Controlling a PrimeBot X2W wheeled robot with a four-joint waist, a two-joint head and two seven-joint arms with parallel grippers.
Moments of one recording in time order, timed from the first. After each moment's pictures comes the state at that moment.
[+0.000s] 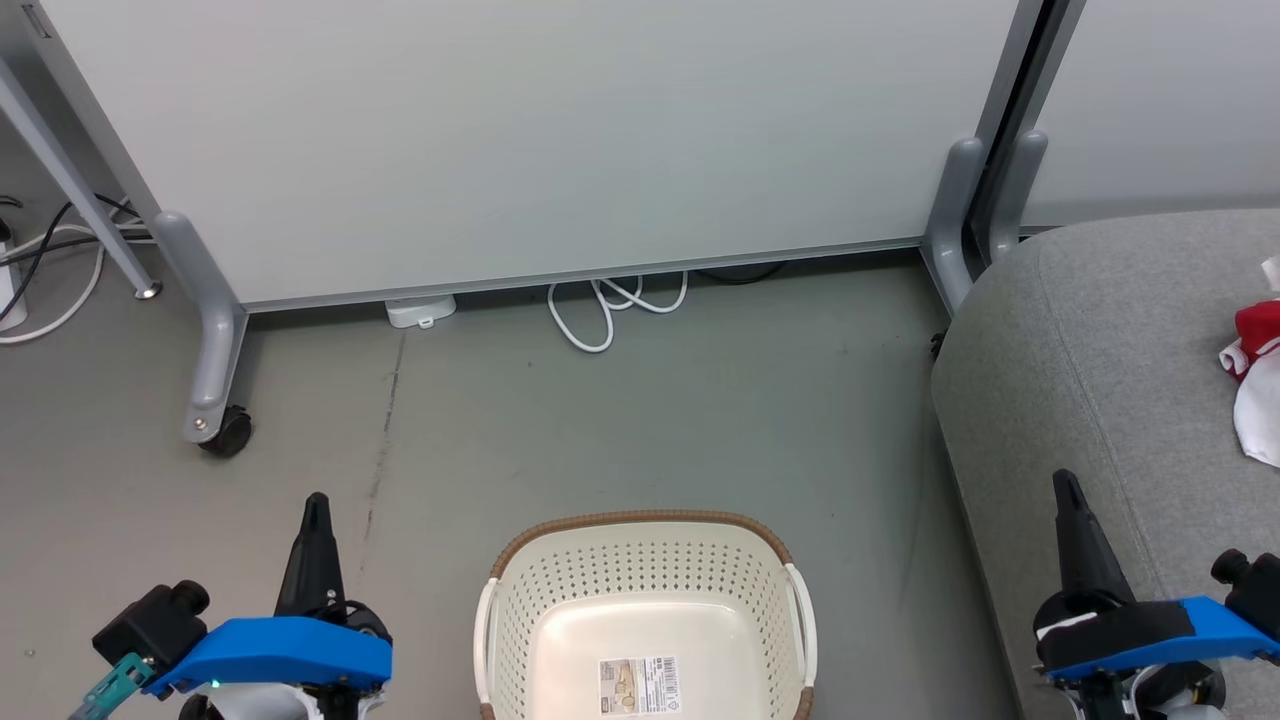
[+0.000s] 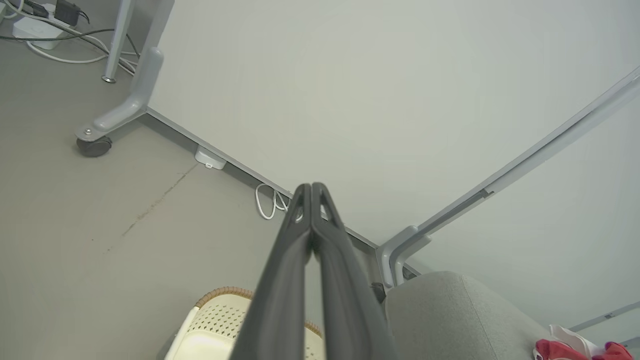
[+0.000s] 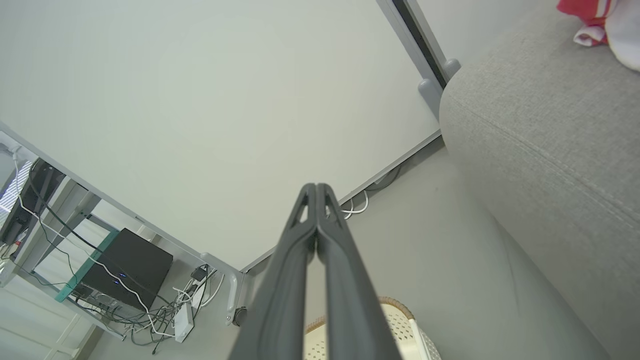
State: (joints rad) left arm -0.06 0.05 -0.01 0.27 -0.76 -0.10 -0.11; right arm -0.08 -0.06 -0.07 0.25 0.75 0.13 -0.11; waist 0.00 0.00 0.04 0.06
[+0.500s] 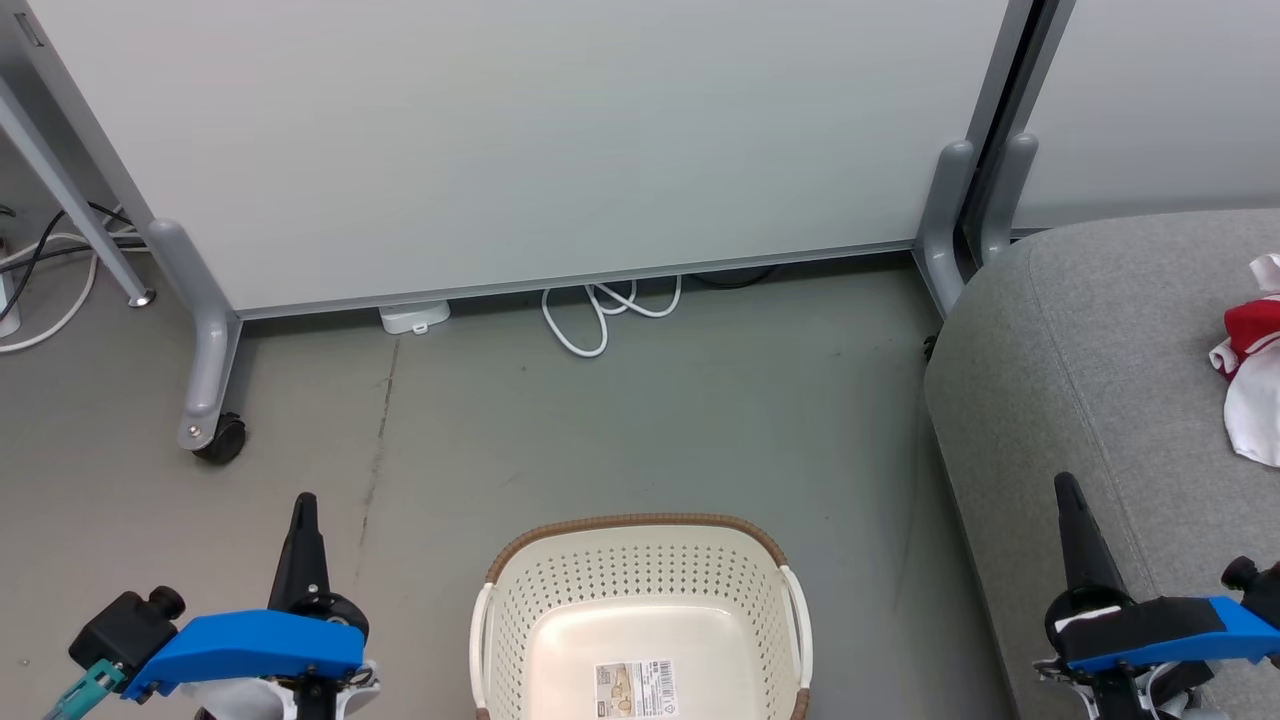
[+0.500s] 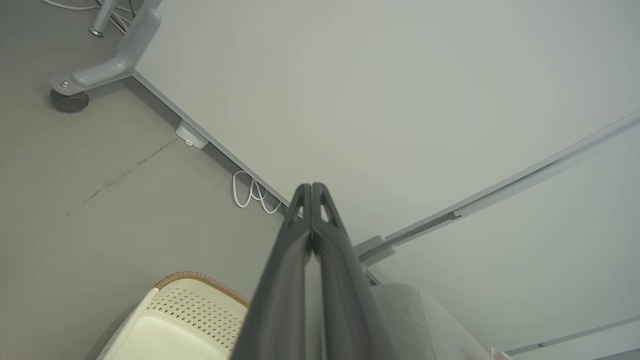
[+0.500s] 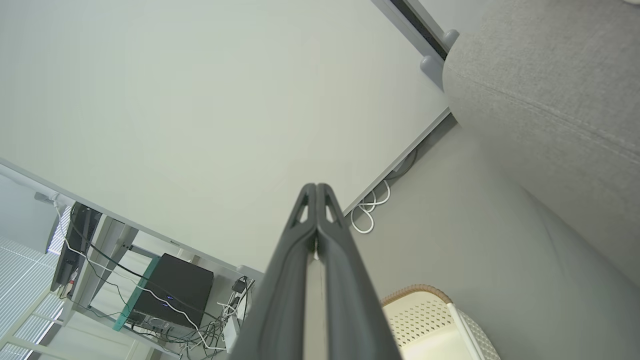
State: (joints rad) left arm -0.07 0.05 0.02 0.26 -0.95 -0.11 -0.06; right arm -0.08 -0.06 -0.08 0.25 0.94 0.13 -0.06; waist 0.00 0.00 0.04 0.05
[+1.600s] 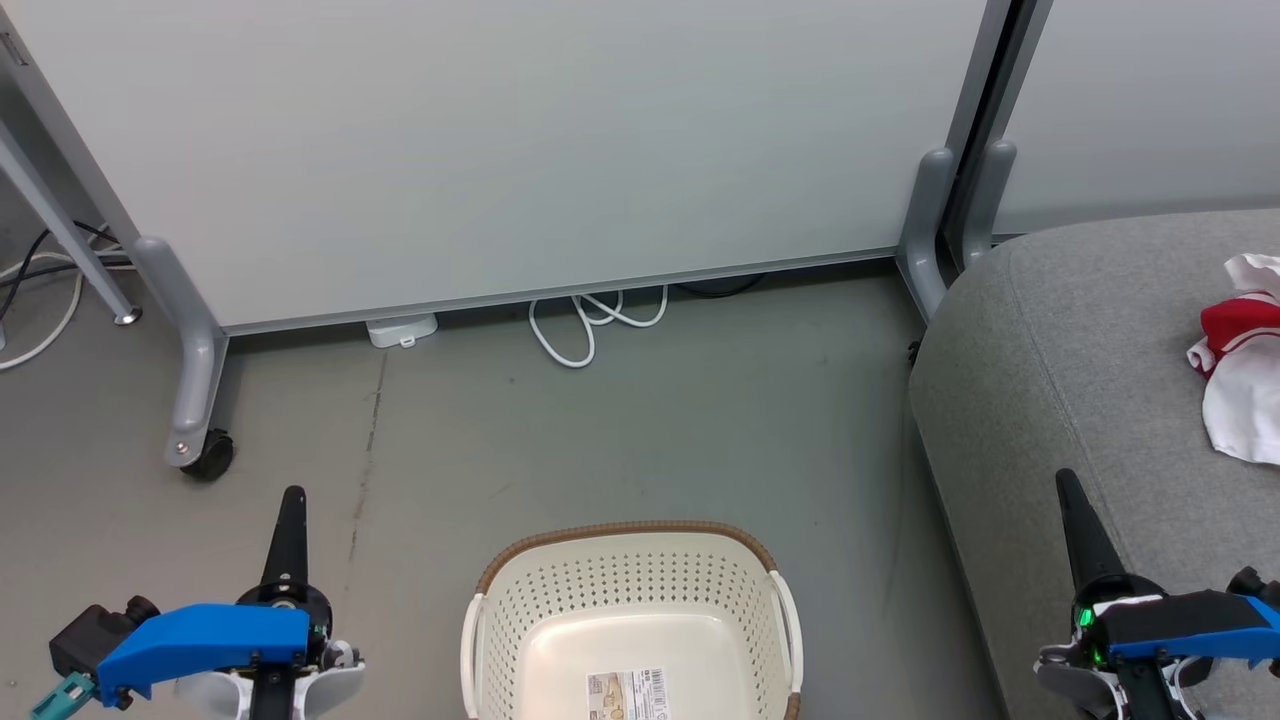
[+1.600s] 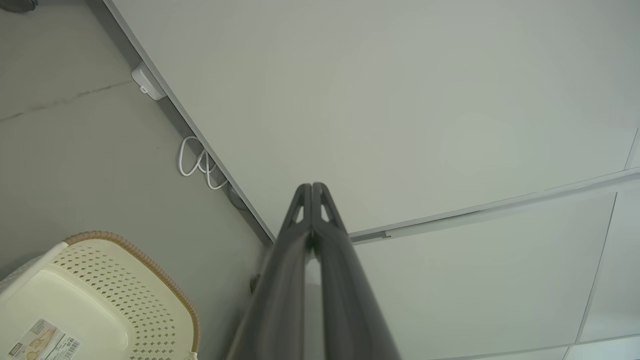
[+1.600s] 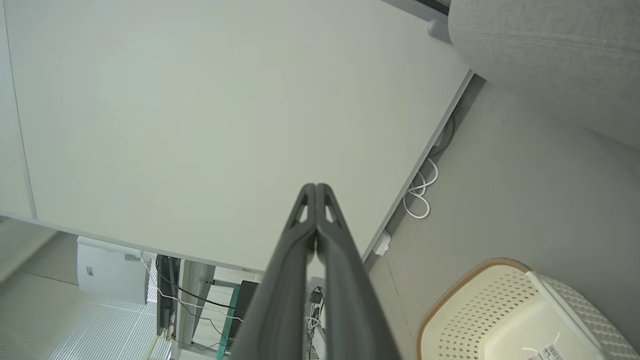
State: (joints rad) left arm -0.08 0.05 0.07 0.26 -1.28 -0.12 0.03; right arm -0.09 -0.06 -0.10 0.25 1.28 0.13 0.03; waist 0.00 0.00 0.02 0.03
